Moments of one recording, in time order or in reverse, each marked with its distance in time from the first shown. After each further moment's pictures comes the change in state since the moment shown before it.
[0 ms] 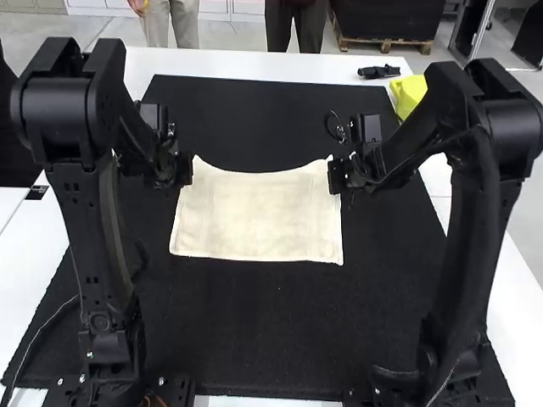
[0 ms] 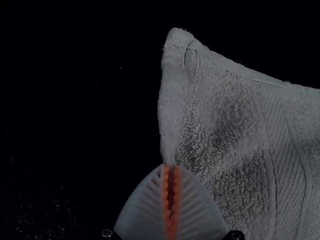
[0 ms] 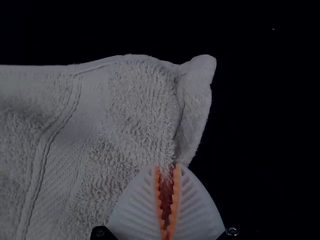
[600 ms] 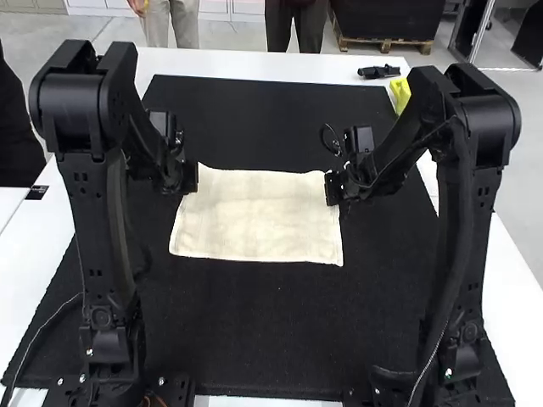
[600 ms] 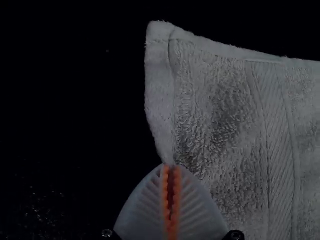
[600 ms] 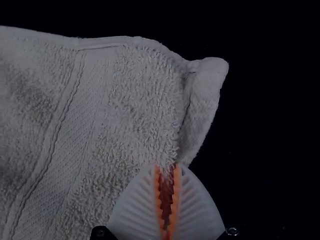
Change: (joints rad) left arm -0.018 0.093 0.034 0.030 -0.018 0.000; right arm 0.000 0.130 0.042 0.018 0.000 0.007
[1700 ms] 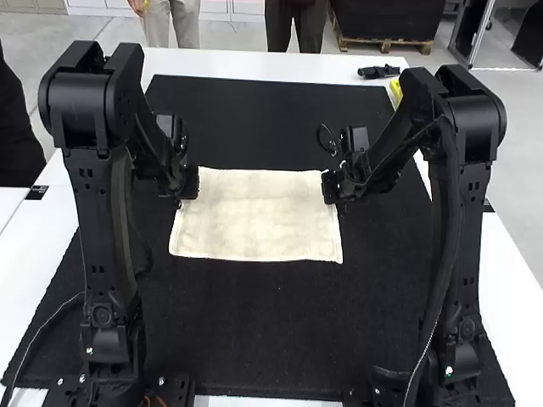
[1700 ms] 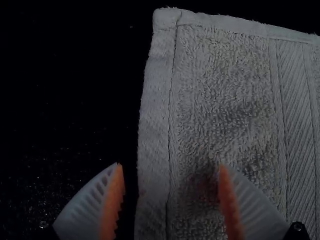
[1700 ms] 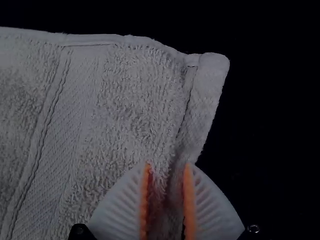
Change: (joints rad) left arm -0.043 0.053 0.031 -0.040 -0.129 0.022; right arm 0.002 0.087 0.076 -0.012 -0.002 0.005
